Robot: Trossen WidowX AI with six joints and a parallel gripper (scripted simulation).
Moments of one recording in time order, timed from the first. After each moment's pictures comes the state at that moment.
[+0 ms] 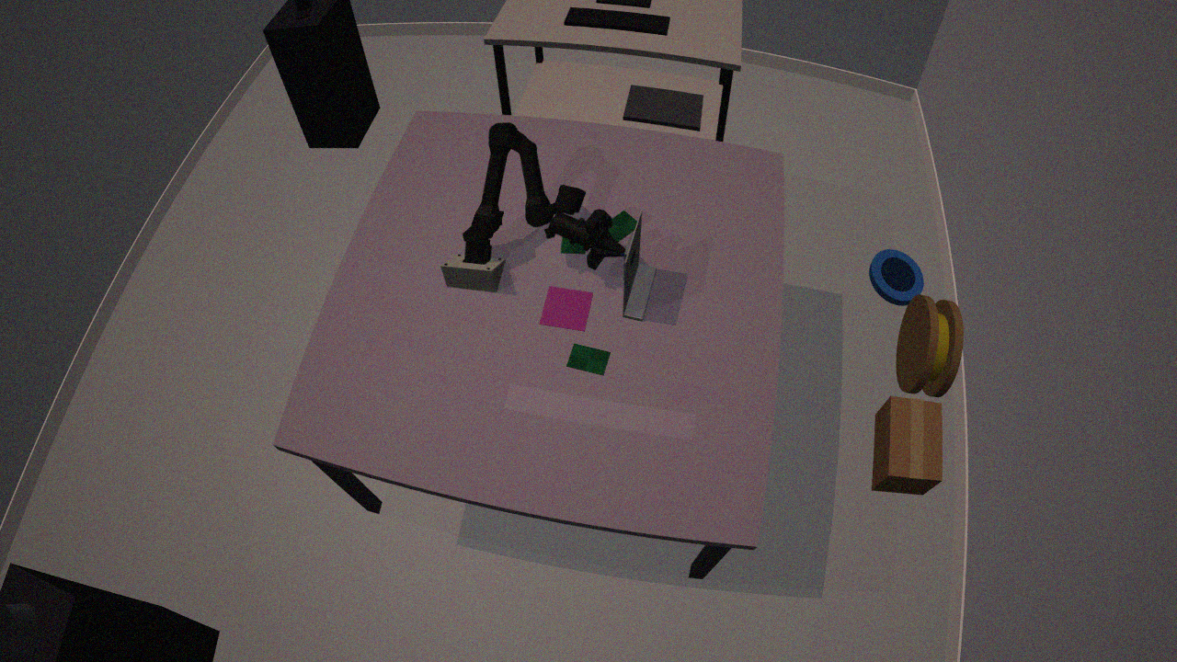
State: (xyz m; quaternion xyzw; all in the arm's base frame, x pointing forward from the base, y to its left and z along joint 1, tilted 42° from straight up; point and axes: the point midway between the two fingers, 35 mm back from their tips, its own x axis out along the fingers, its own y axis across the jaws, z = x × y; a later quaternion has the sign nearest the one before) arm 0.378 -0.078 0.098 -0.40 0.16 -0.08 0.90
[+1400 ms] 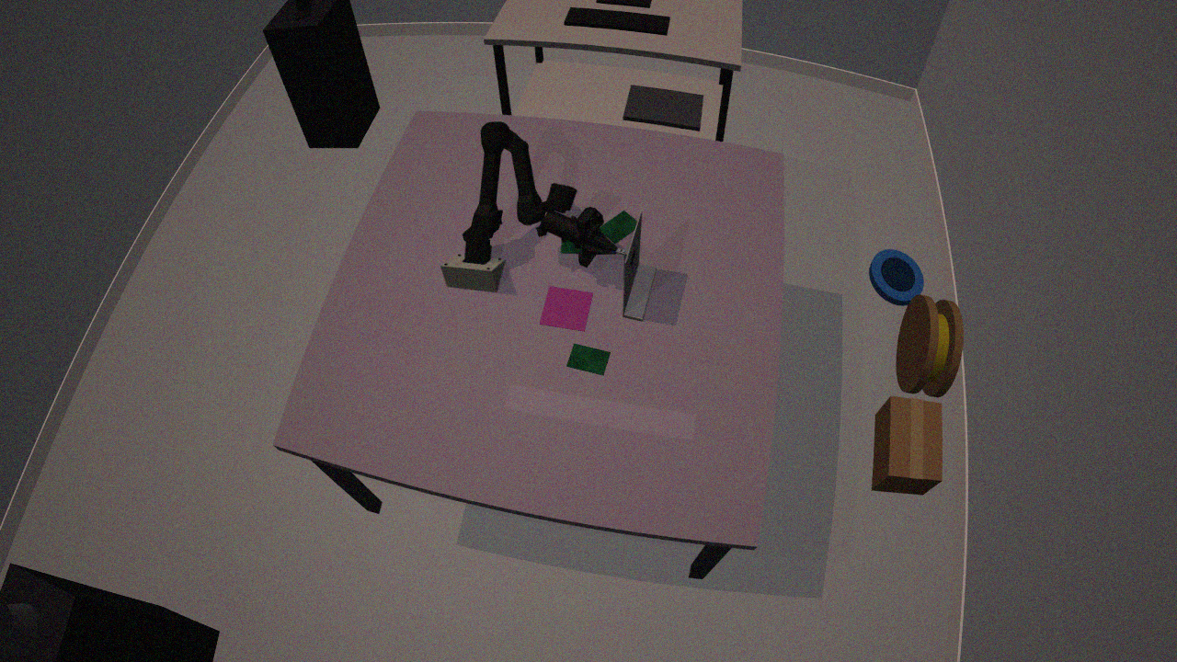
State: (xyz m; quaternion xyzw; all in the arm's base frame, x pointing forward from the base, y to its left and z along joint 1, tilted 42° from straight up) arm 0.355 -0.076 0.101 -0.40 0.16 -0.08 0.90
